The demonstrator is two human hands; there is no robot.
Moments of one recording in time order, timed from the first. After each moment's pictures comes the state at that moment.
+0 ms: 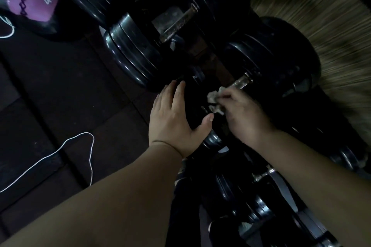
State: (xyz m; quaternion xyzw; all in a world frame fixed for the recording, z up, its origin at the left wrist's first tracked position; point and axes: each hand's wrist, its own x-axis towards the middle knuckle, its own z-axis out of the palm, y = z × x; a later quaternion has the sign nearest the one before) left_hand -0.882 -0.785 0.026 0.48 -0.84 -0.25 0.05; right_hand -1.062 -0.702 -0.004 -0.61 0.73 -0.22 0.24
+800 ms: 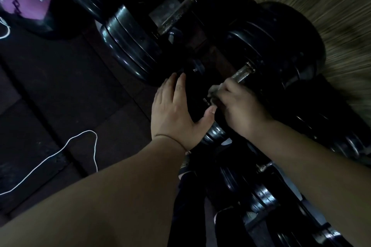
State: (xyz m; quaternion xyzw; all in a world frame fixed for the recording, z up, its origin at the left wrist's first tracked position) left_hand -0.881 -0.785 0.026 0.48 -0.84 -0.25 0.05; right_hand -1.046 -0.712 0.009 -0.58 0.77 -0.12 0.23
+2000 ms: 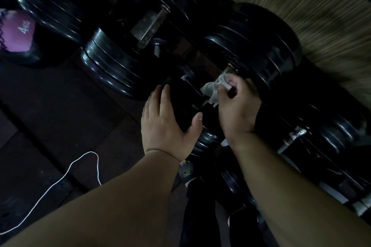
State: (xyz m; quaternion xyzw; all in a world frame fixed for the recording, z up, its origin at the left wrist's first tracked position) left_hand -0.883 -0.787 0.025 0.47 -0.85 -0.24 0.05; right_hand -1.027 -0.718 -0.007 -0.17 0.88 -0.43 0.13
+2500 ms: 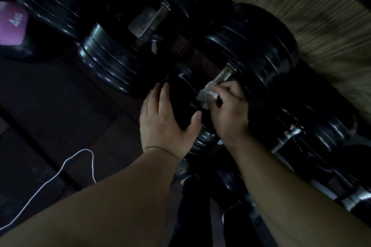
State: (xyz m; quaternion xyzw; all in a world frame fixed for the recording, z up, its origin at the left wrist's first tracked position) left_hand -0.884 -0.788 0.024 0.47 -0.85 -0.24 0.04; right_hand -1.017 -0.708 -0.016 -0.30 0.85 -0.41 0.16
